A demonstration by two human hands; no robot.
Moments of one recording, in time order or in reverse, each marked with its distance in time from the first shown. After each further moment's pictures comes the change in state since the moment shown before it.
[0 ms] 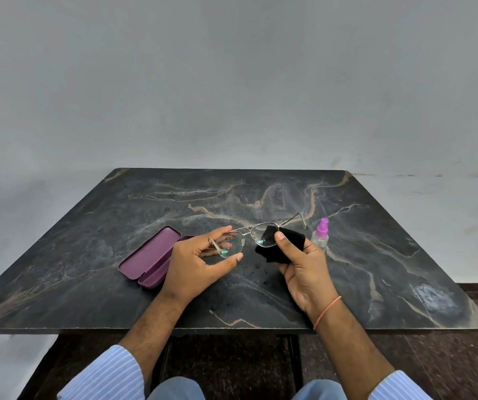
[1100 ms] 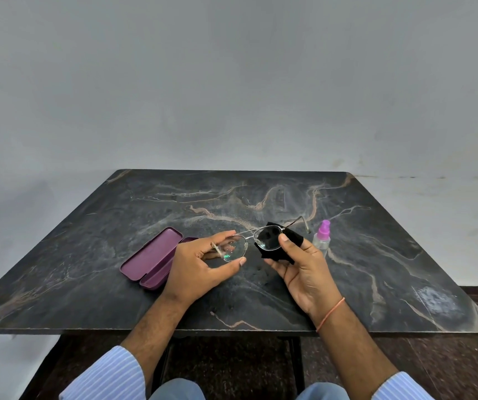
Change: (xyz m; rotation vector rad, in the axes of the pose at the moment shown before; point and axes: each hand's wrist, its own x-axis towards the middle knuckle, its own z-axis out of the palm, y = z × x) left_hand -0.001 -0.004 0.000 0.010 -0.006 0.041; right_hand 0.001 -0.002 -0.005 -0.022 -0.077 0.049
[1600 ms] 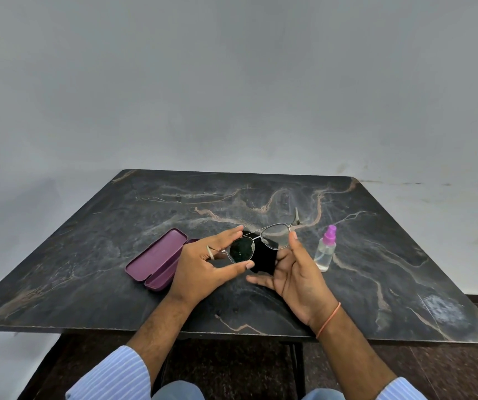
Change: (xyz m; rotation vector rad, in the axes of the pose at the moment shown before) left_hand 0.005 -0.001 0.000 -0.104 0.000 0.029; right_hand -0.003 0.007 0.008 -0.103 -0.241 0.162
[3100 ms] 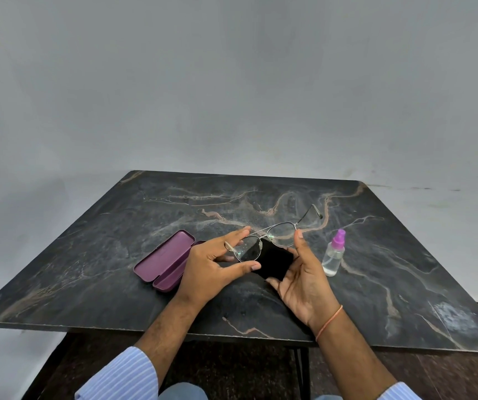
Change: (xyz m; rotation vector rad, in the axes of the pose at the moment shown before) left_hand 0.001 -0.001 -0.002 -0.008 0.009 -0.064; right_hand 0.004 -0.002 0.014 0.135 0.236 0.040
